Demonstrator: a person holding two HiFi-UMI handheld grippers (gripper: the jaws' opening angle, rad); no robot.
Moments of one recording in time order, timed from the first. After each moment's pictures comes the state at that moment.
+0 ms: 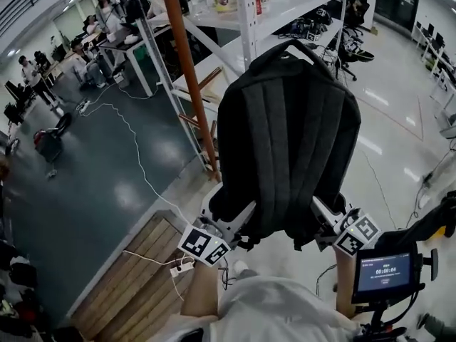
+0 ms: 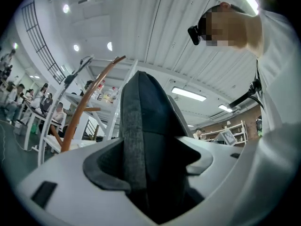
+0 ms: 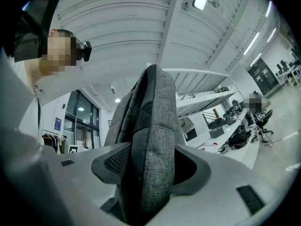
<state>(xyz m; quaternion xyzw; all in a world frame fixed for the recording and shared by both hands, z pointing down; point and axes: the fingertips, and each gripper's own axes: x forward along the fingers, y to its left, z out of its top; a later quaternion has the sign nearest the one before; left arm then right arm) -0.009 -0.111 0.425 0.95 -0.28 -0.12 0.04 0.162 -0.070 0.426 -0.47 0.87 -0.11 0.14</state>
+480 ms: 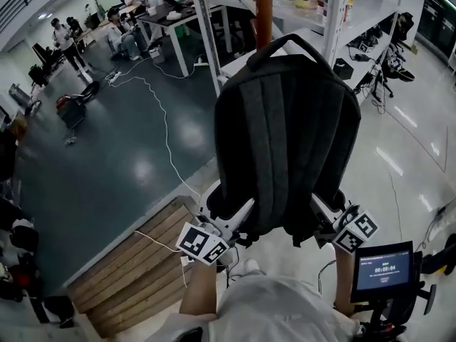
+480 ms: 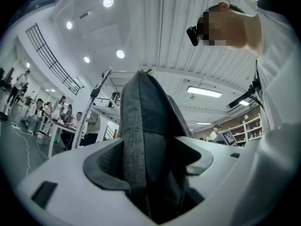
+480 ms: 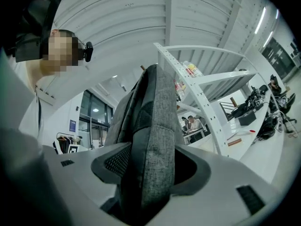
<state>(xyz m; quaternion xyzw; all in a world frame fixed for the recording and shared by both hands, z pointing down) -0.139 -0.161 0.425 0.92 -0.38 -0.12 0.03 0.037 -0.157 0.428 -0.37 0.91 -0.12 0.13</state>
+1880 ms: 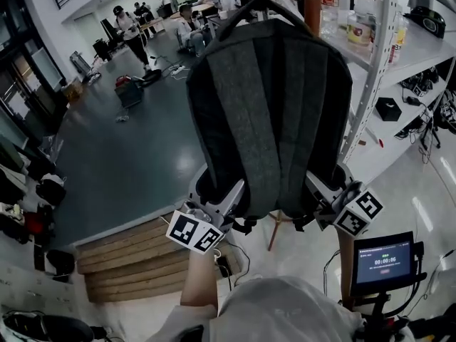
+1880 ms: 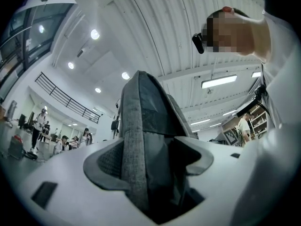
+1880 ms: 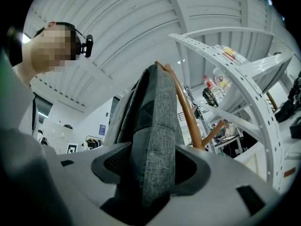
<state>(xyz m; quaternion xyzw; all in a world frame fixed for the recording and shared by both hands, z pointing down) -0.207 -0.174 0.322 0.83 -0.53 -0.14 -0.09 -0.039 -0.236 0.325 -0.20 0.96 -0.05 0.16</state>
